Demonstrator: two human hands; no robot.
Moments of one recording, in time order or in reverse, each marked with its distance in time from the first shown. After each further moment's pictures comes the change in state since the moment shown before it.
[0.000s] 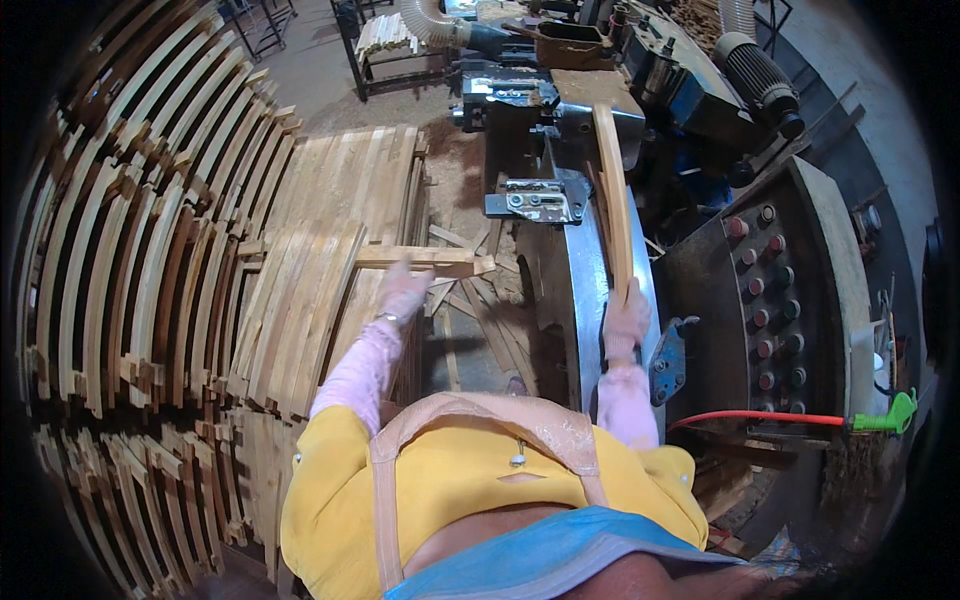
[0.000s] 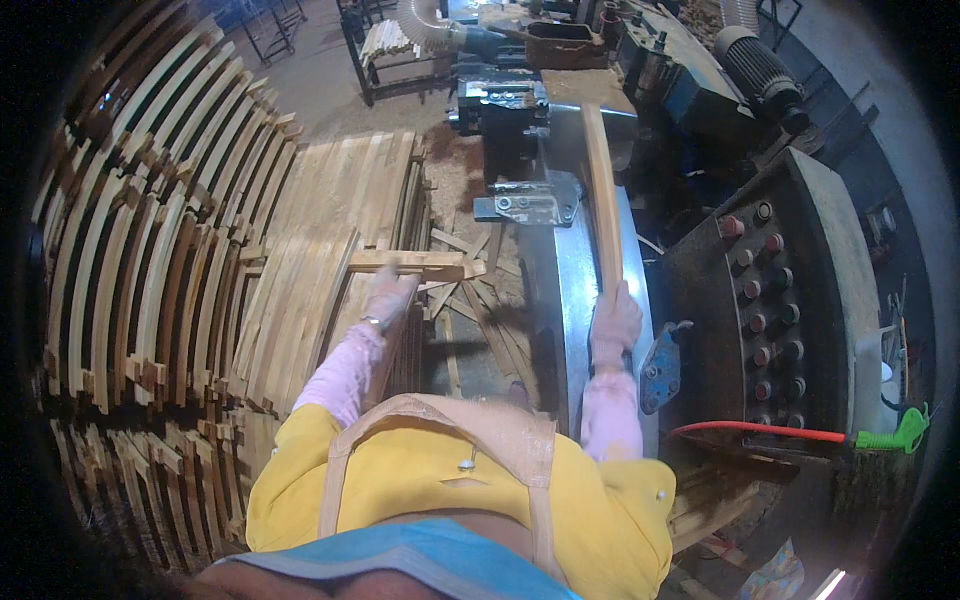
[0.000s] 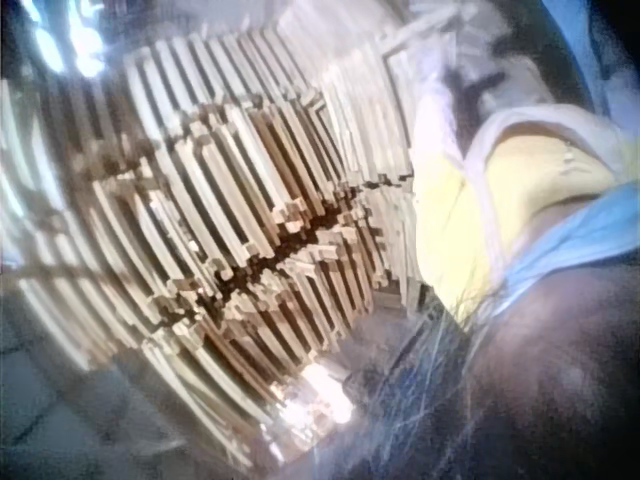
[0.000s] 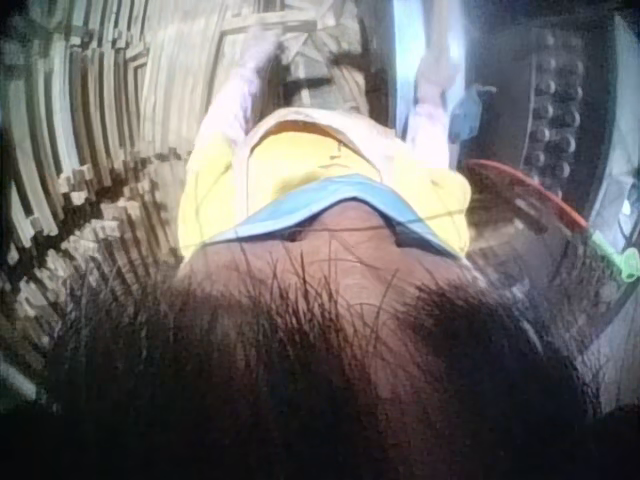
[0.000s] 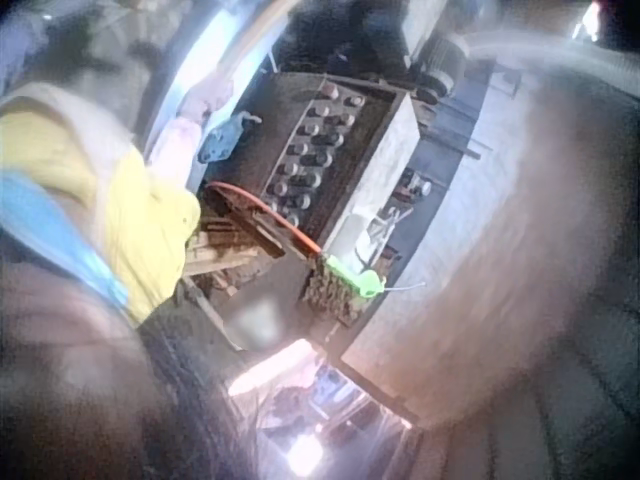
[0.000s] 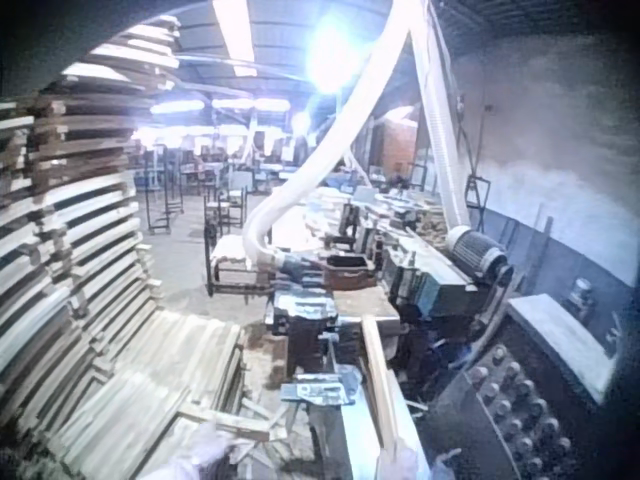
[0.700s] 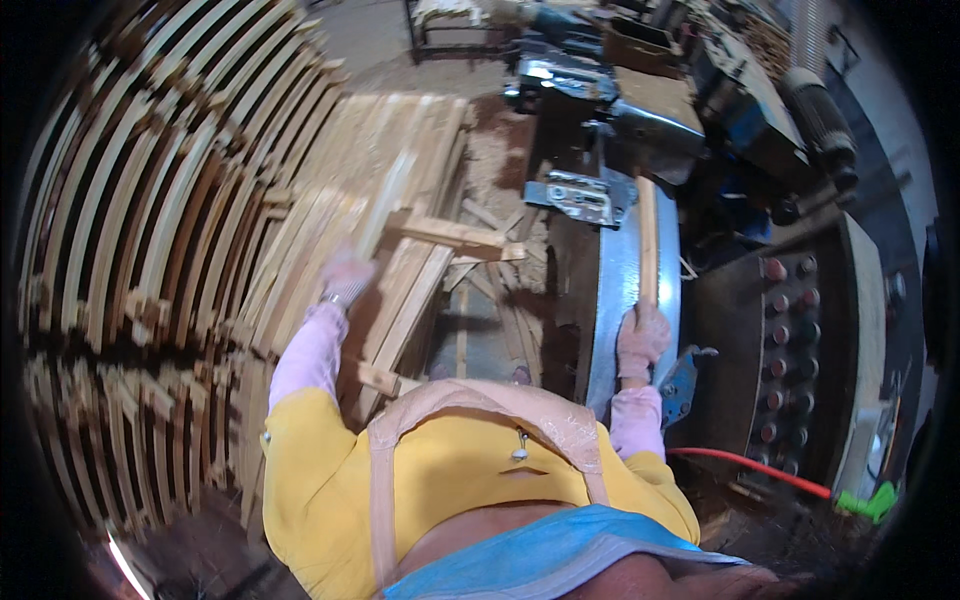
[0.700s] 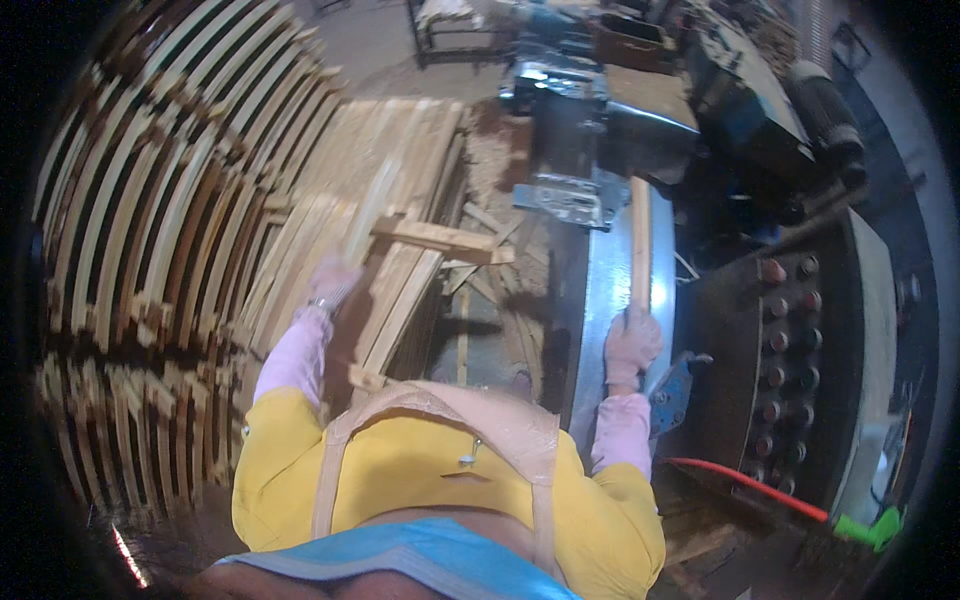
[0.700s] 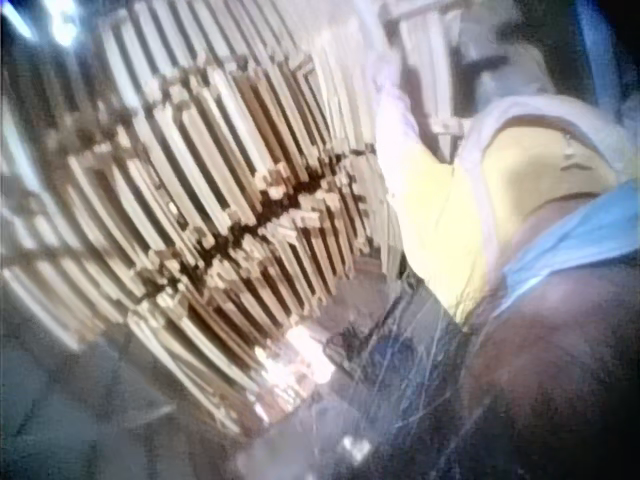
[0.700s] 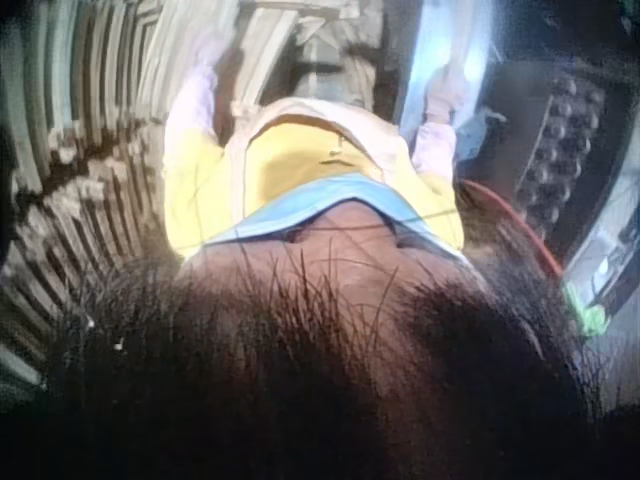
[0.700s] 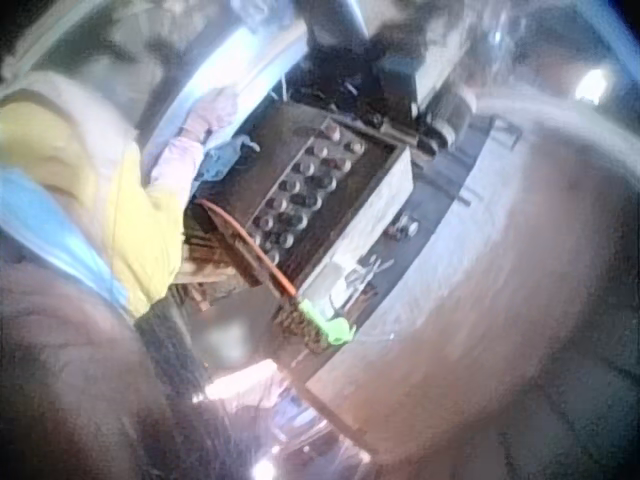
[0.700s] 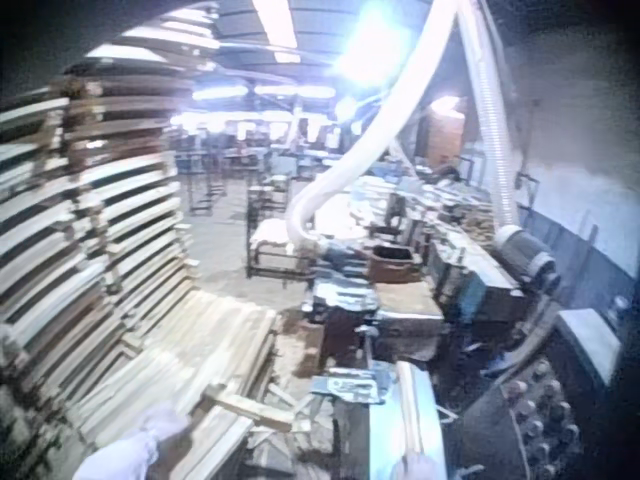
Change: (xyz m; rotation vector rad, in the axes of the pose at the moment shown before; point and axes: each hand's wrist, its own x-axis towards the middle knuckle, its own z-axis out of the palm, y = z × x) left_hand -0.035 -0.056 -0.120 0.419 0.195 -0.281; right_hand 0.005 0.029 0.031 -0.073 0.137 -0.401
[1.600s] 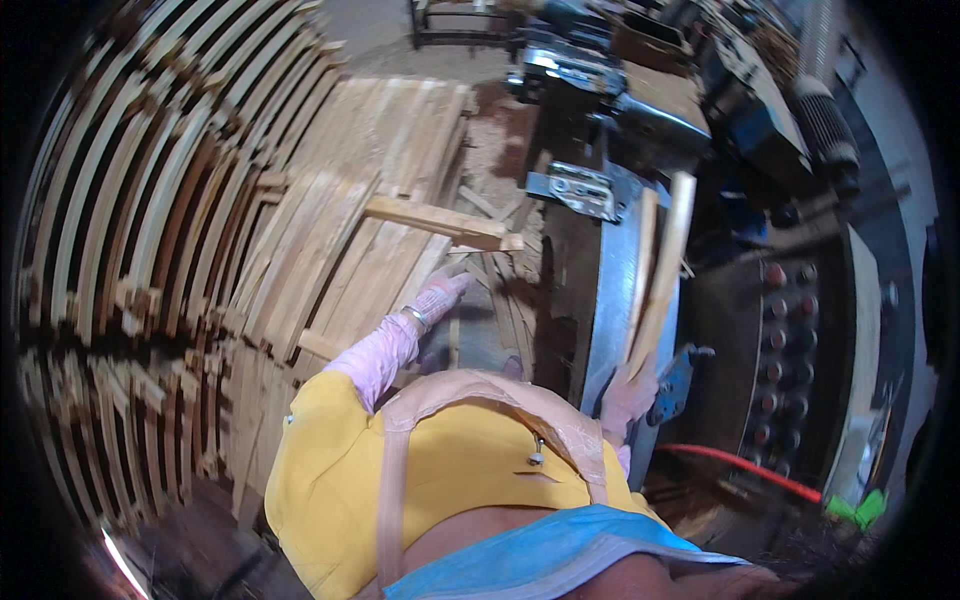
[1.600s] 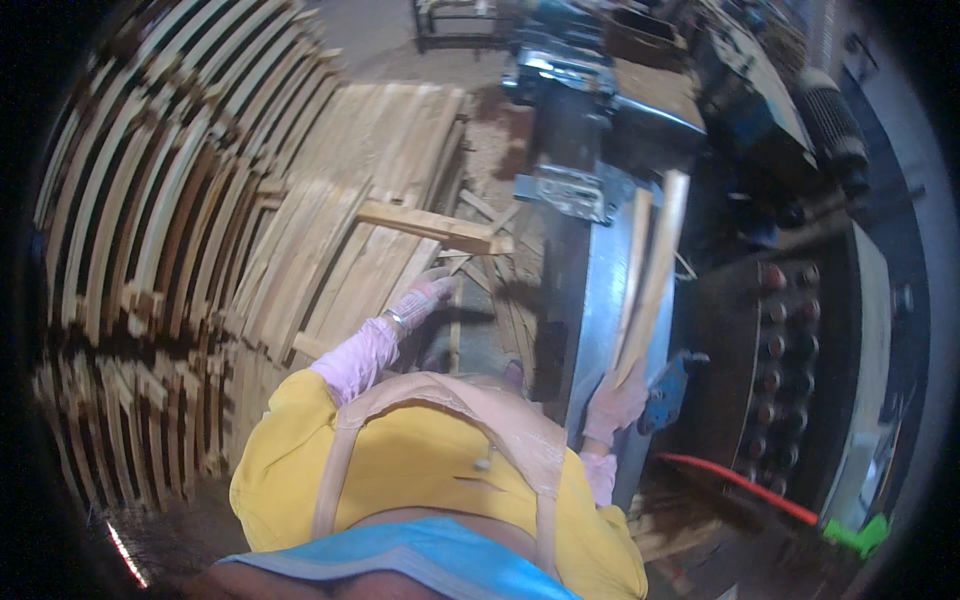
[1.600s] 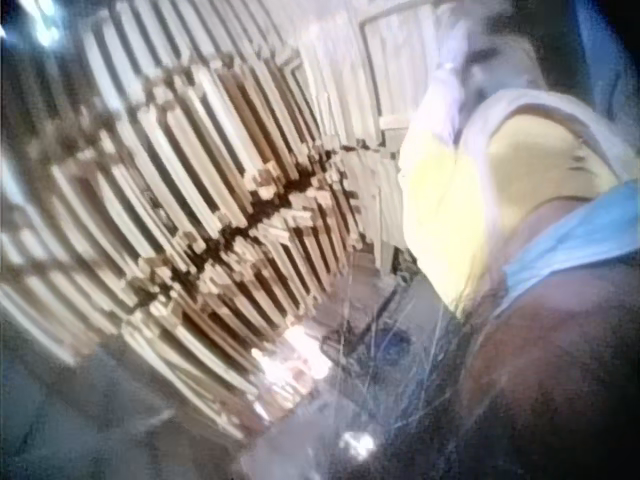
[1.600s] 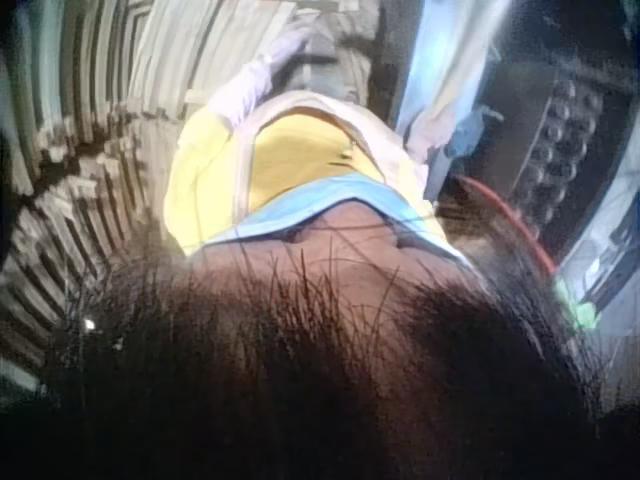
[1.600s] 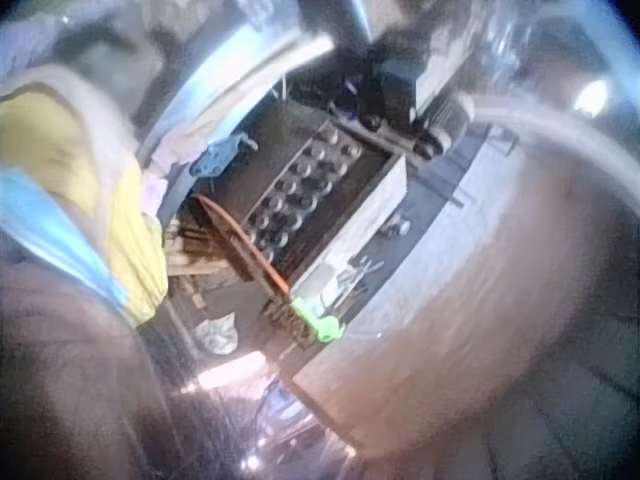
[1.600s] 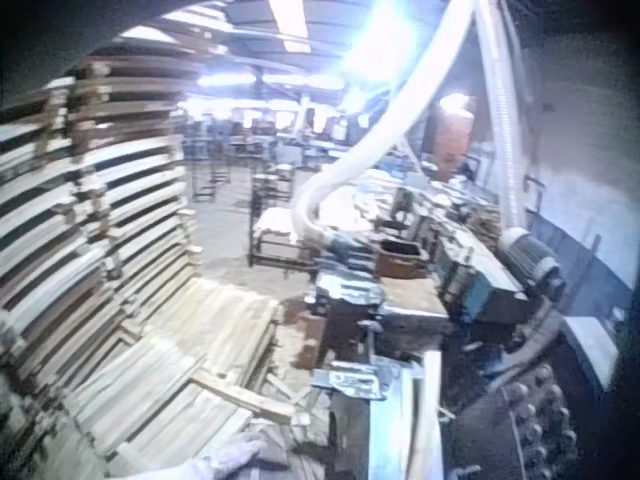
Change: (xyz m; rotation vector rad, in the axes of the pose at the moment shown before) left_hand -0.069 0.092 0.129 -1.014 -0.693 0.104; right_hand -0.082 -0.036 -0.092 0.058 -0.146 0.469
